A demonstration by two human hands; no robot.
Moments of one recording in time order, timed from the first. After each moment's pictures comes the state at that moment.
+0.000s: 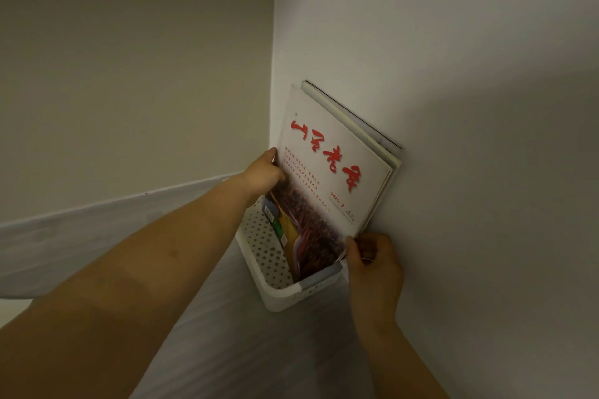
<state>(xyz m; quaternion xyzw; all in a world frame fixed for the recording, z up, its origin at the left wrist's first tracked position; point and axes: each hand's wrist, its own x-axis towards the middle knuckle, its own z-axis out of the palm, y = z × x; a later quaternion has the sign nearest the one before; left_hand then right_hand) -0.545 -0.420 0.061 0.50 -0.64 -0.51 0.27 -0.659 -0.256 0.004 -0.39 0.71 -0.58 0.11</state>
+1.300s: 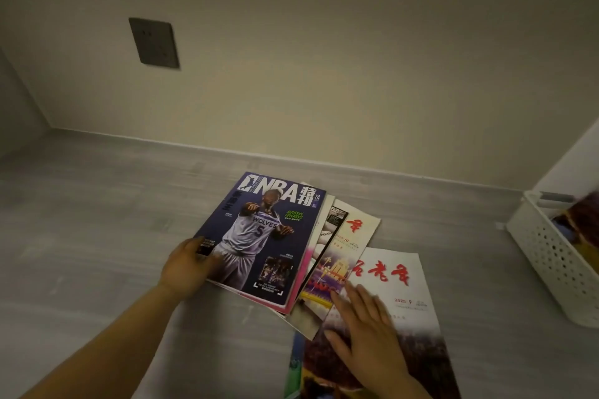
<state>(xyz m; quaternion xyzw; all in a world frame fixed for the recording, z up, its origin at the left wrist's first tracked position) 0.034 -0.117 -0.053 0.84 -0.41 -0.23 0.27 -0.262 -0.126 -0.065 -0.86 0.51 0.02 0.09</state>
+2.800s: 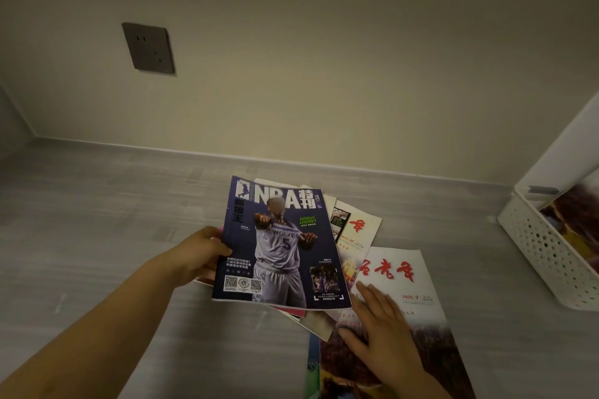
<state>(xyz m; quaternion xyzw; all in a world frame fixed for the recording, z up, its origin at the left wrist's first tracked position) 0.048 -0.135 -0.007 0.70 -0.33 -0.53 0.35 -0.266 -0.134 -0.087 -0.84 0.53 -0.01 0.11</state>
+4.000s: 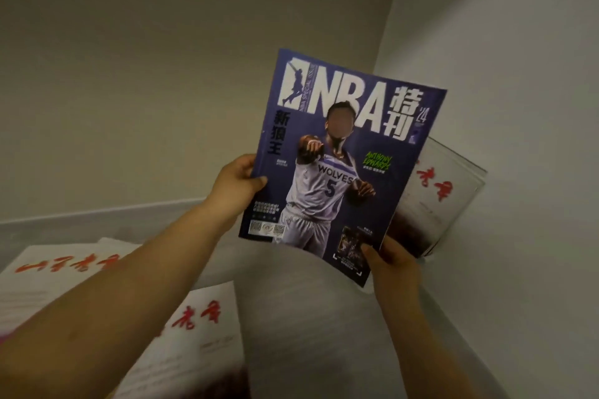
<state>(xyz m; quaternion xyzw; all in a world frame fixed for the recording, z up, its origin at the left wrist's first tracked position) -0.314 -0.300 0.114 0.44 -0.55 -0.46 0.54 -0.515 -0.204 0.058 -0.45 0.59 -0.61 0.28</state>
